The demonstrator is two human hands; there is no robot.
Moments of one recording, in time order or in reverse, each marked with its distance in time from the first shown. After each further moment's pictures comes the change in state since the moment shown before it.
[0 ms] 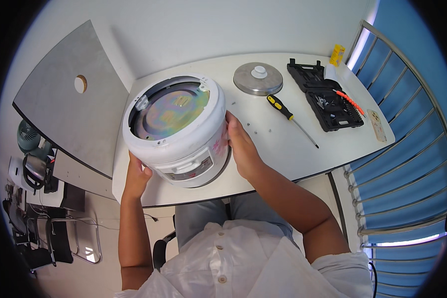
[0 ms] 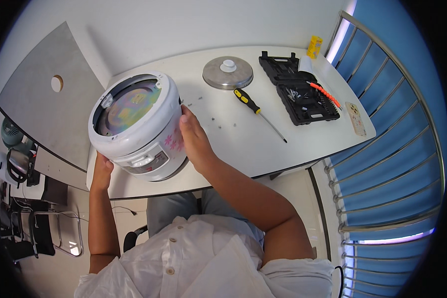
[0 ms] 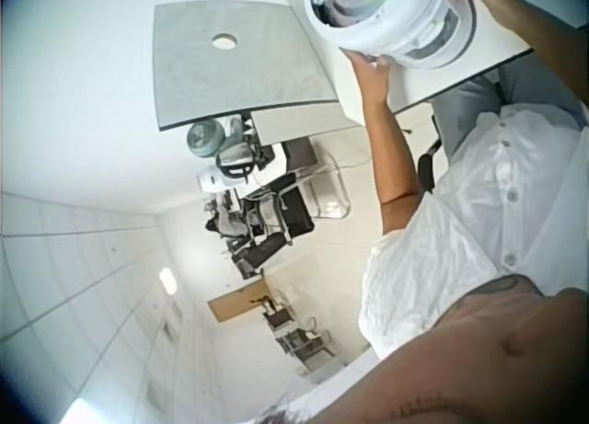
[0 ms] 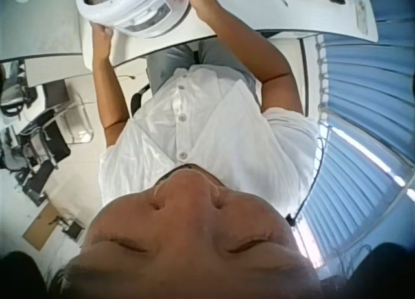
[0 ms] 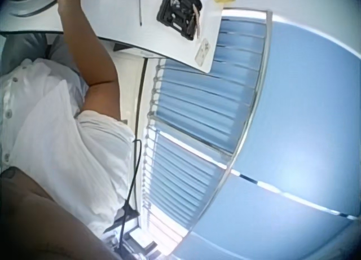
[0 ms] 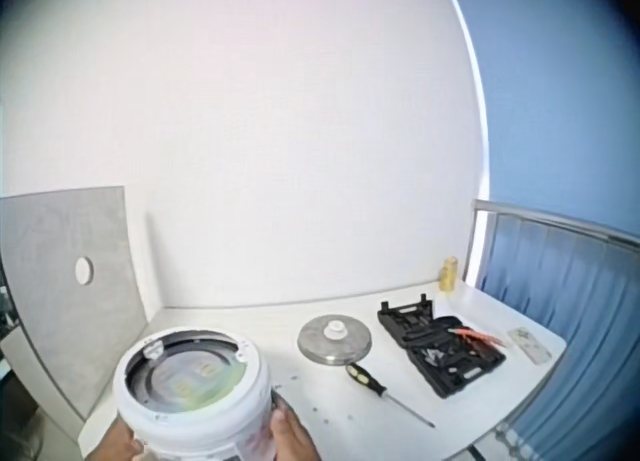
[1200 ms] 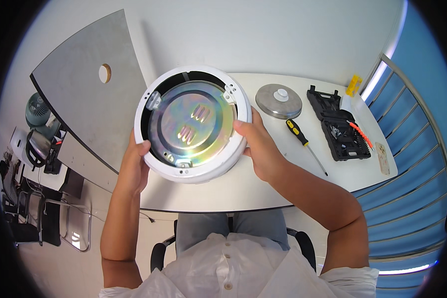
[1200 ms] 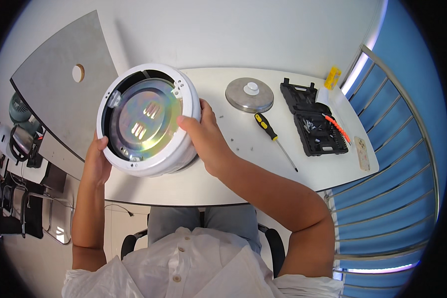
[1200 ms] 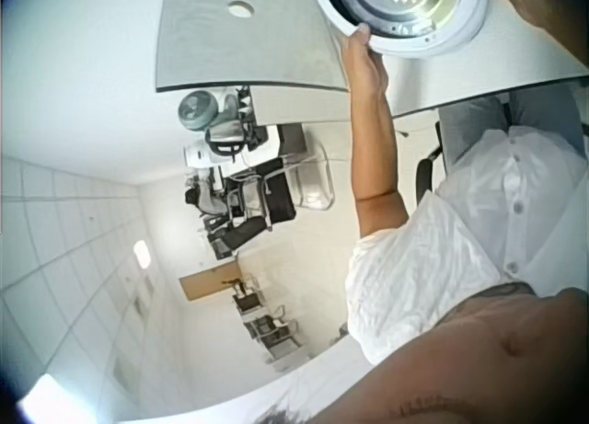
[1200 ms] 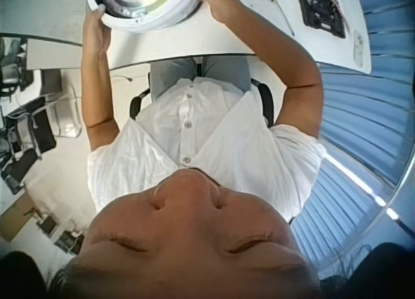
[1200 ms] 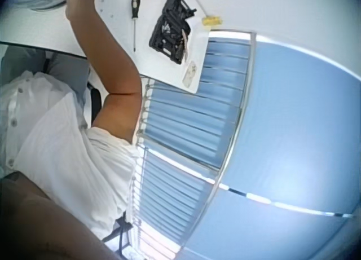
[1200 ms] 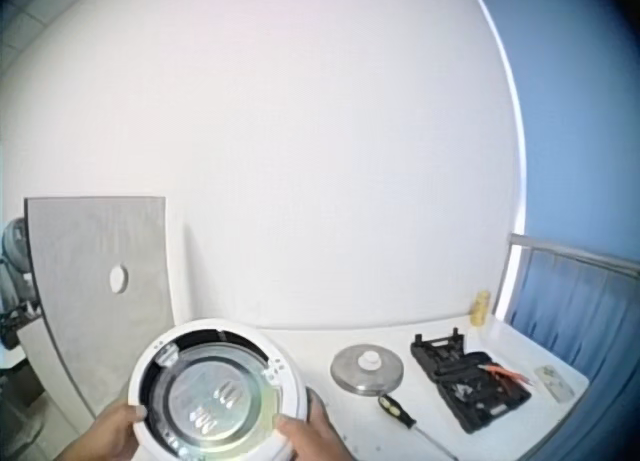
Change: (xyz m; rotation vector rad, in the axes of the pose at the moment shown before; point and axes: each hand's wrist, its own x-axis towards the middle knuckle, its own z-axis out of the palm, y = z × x) left_hand 0.018 0.081 -0.011 -0.469 0.136 -0.125; right_hand 0.029 -0.088 0.037 -0.039 -0.050 0.236
